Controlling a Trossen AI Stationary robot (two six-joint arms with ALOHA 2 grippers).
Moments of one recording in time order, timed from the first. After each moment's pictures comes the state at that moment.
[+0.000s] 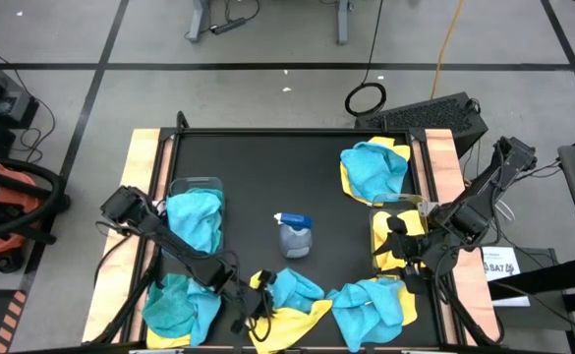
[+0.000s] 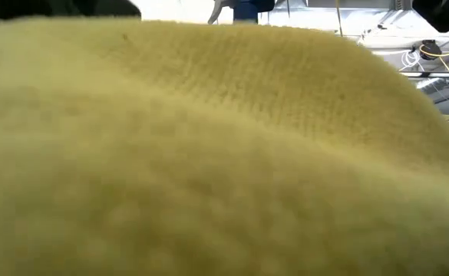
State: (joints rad) left arm -0.60 1.86 1.06 0.06 -0.01 -0.11; right arm 0.81 0.94 0.83 -0.65 0.39 0.60
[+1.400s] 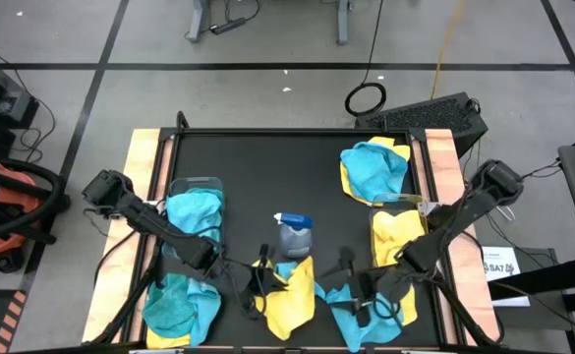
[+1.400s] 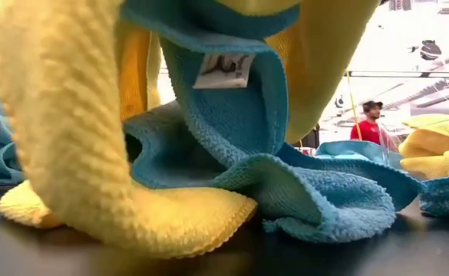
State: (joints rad) left arm -0.53 1.65 1.07 0.08 -0.25 0.02; right arm 0.71 1.46 0.83 0.23 0.50 0.10
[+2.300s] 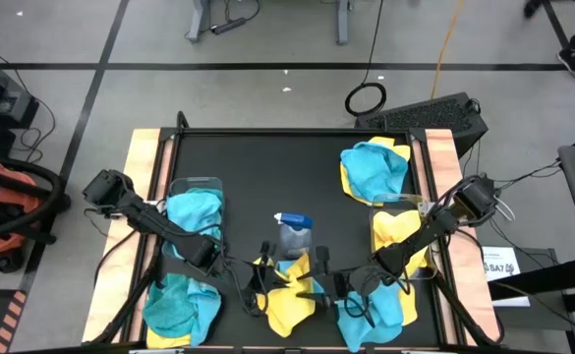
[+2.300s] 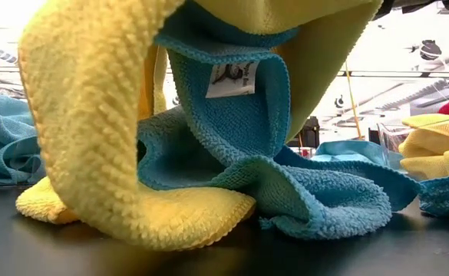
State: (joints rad) left arm -0.52 1.65 1.07 0.07 -0.25 0.03; right arm 0.59 1.76 0.83 0.72 0.45 -0.04
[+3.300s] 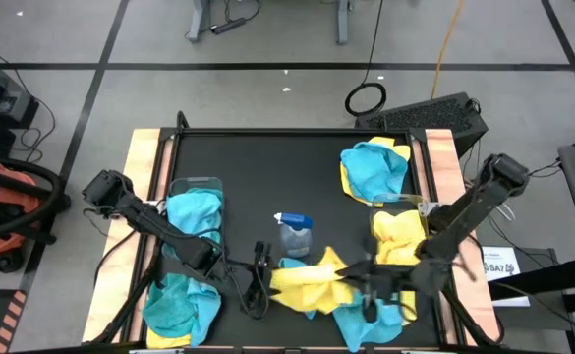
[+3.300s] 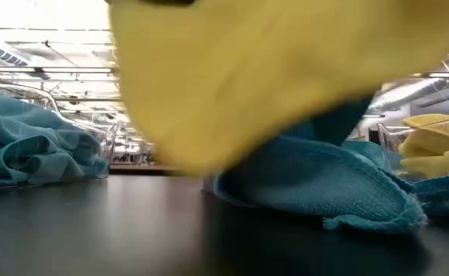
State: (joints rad) left arm -0.54 1.65 1.07 -0.05 -0.32 -0.05; right arm 0.81 1.36 0.83 0.49 0.82 -0.33
